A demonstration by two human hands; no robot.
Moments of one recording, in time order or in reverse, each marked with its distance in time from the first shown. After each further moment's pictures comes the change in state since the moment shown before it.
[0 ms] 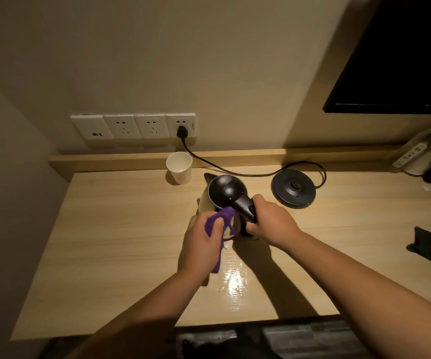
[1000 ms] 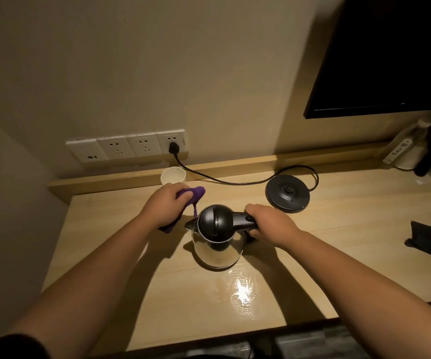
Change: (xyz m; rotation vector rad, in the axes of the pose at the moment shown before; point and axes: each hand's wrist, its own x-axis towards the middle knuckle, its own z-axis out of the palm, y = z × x) left_hand 0.122 0.034 -0.082 0.500 -0.308 0.141; right_hand 0.005 0.019 -0.010 -0.027 -0.048 -0.160
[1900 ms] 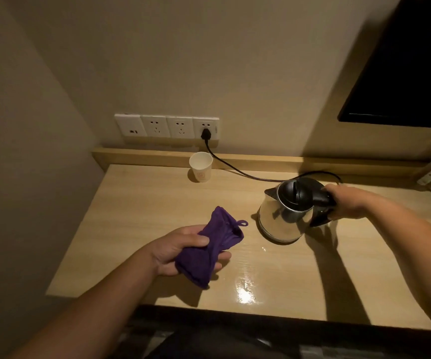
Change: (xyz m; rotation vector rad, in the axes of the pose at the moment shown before) left_hand -0.154 0.009 0.030 -1.561 -0.720 -0.251; right_hand -0.019 0.089 -0.091 -0.178 -0.295 0.316
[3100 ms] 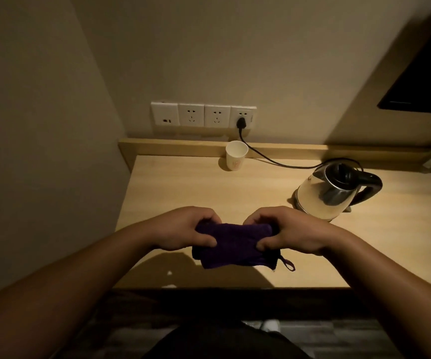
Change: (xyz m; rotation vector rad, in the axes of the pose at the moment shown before) left_hand -0.138 0.068 -0.061 1.349 0.135 0.062; right_hand -0.128 -0.285 0.059 0.702 -0.185 -0.512
